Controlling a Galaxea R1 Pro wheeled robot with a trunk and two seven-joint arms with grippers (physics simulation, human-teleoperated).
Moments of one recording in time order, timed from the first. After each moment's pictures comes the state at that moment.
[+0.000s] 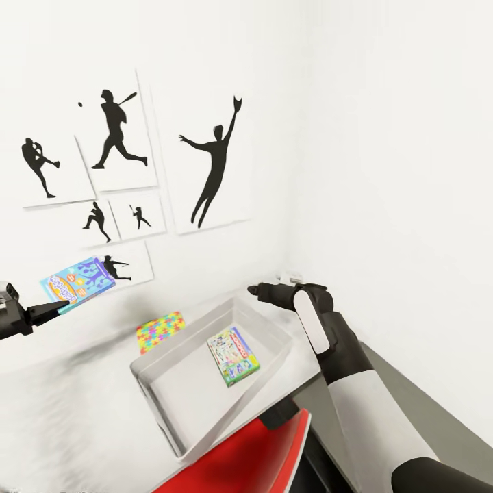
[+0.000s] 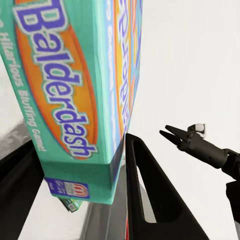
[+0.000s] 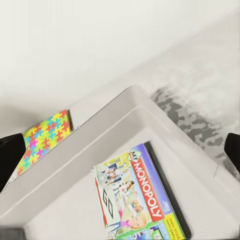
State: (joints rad) left arm -0.71 0.63 0.49 -0.87 0.15 1.04 -1.50; right arm -0.84 0.17 0.15 -1.15 -0.48 0.85 -0.17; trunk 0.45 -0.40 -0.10
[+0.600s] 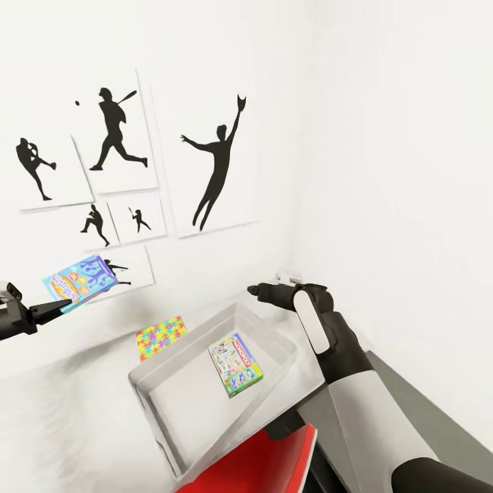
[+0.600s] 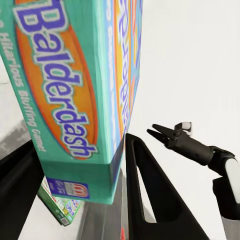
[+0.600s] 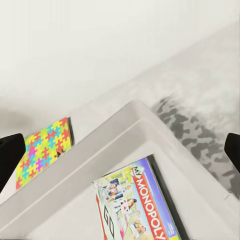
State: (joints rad) left arm -0.71 0.62 0.49 -0.87 0.15 1.04 -1.55; right arm -0.83 0.17 0.15 -1.15 -0.48 0.85 -0.17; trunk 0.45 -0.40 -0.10
